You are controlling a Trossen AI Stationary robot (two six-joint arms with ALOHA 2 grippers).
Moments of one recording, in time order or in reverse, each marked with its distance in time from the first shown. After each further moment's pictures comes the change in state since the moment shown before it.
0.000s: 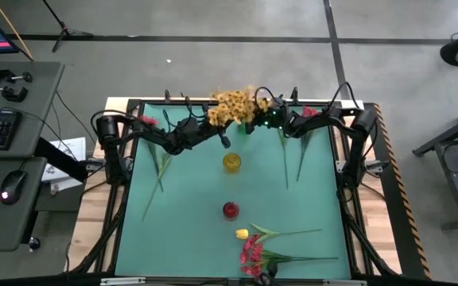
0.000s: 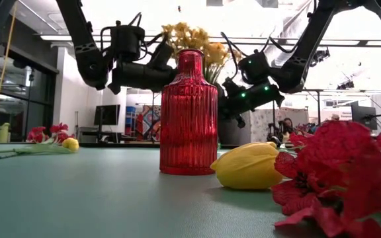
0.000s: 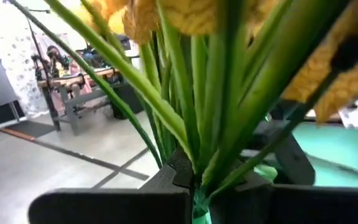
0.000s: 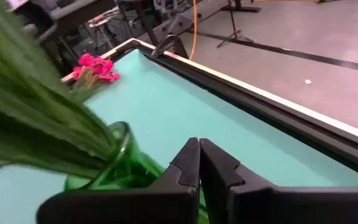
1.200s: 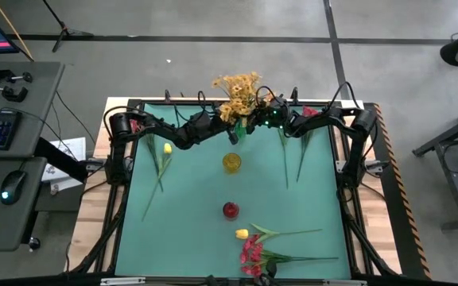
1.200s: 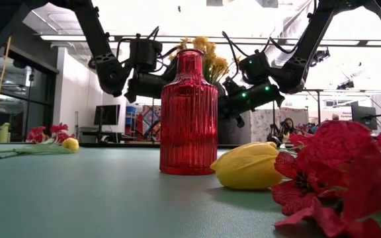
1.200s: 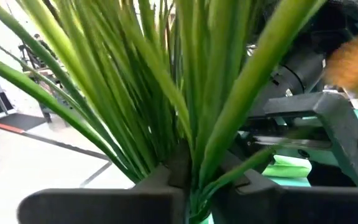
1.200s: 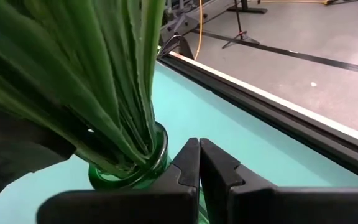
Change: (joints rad) left arm 0.036 0.145 0.155 -0.096 0.078 0.002; right arm -0.001 0.000 -0.001 0.007 -0.026 -0.018
